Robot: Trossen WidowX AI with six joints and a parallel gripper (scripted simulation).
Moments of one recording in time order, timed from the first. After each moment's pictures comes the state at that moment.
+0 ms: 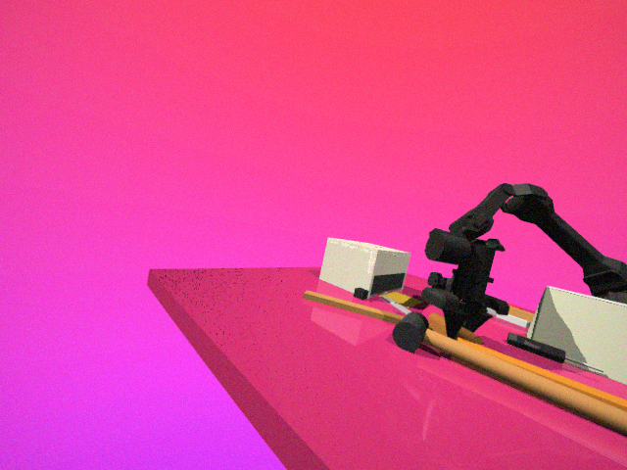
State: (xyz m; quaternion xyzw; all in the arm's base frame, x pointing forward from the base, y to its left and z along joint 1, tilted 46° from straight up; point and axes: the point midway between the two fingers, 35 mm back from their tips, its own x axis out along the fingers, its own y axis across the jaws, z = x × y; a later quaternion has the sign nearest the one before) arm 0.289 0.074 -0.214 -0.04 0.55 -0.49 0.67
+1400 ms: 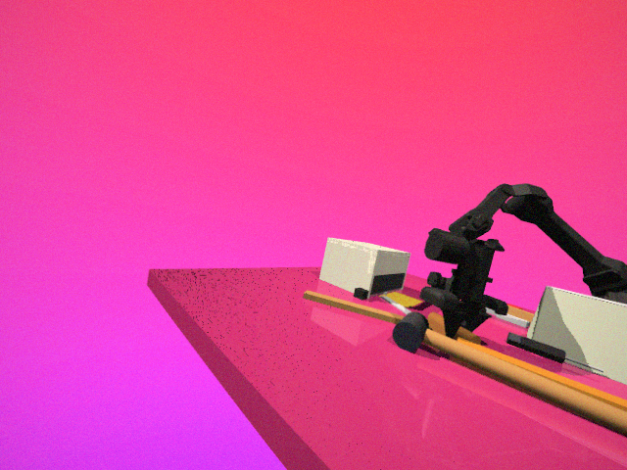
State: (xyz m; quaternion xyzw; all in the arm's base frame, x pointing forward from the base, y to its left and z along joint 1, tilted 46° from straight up) arm 0.290 0.072 -0.214 -0.03 0.55 -0.49 0.67
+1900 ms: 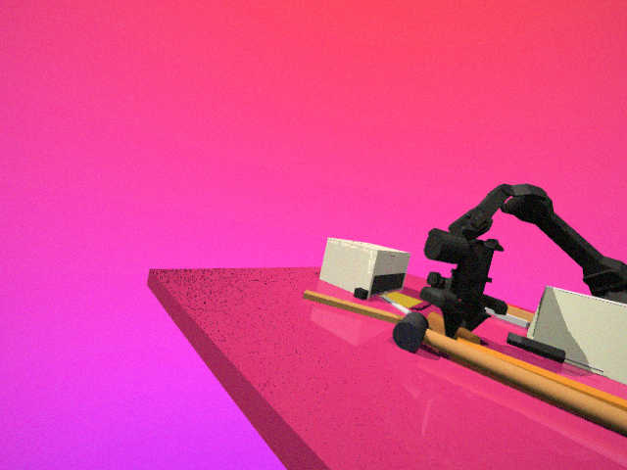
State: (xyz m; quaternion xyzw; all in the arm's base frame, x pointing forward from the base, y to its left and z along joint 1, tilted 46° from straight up) arm 0.291 0.072 -0.213 -0.04 0.55 -0.49 0.67
